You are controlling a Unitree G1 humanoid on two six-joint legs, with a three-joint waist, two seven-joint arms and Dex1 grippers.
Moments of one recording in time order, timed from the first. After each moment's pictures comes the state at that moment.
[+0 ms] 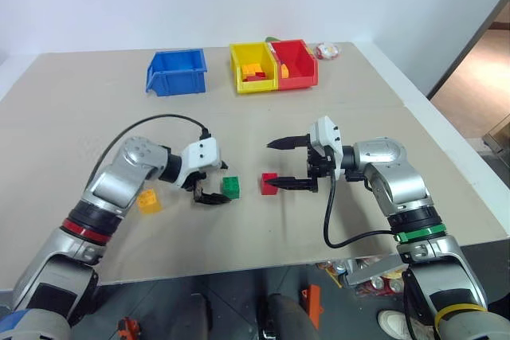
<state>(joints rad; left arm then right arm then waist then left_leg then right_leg) -0.73 0.67 -0.29 0.04 -0.15 0.42 -1.25 -0.70 -0.52 0.15 0.26 0.29 0.14 1.31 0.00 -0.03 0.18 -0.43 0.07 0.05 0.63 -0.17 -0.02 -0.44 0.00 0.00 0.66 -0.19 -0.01</state>
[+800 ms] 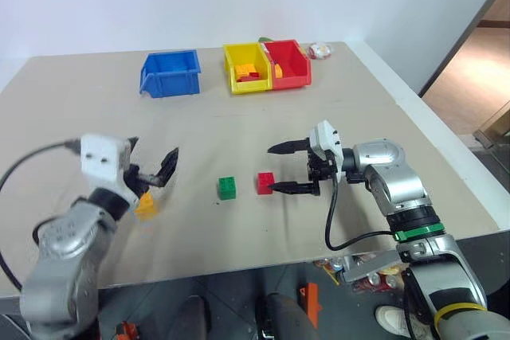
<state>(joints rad) -0.01 0.22 0.33 -0.79 -0.24 0.76 -0.30 -0.72 -0.51 0.16 0.33 0.28 0.09 1.37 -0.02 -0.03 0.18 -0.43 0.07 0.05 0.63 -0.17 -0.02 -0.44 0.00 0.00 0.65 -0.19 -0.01</state>
